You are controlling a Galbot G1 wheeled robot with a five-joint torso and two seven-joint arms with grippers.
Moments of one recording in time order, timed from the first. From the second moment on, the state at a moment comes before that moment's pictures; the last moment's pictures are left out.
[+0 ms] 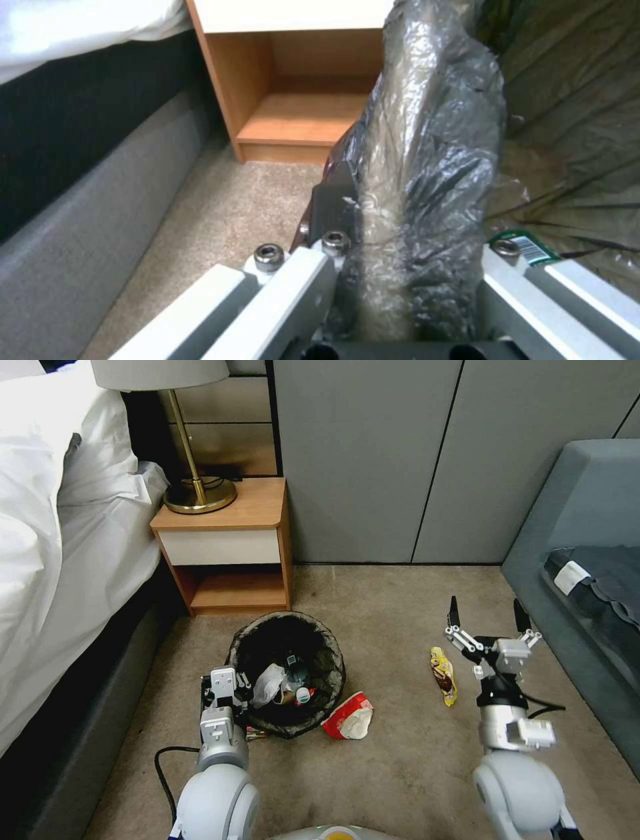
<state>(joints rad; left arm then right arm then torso) 1.59 -1.47 -0.34 -2.17 -0.04 0.33 -0.44 -1.45 1.33 0.52 2.06 0.15 0.14 0.23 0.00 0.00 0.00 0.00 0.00</state>
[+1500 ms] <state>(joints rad) 1.59 -1.47 -0.34 -2.17 -0.03 0.33 -0.44 -0.97 1.35 0.37 1.15 0.24 -0.12 0.17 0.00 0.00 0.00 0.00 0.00</state>
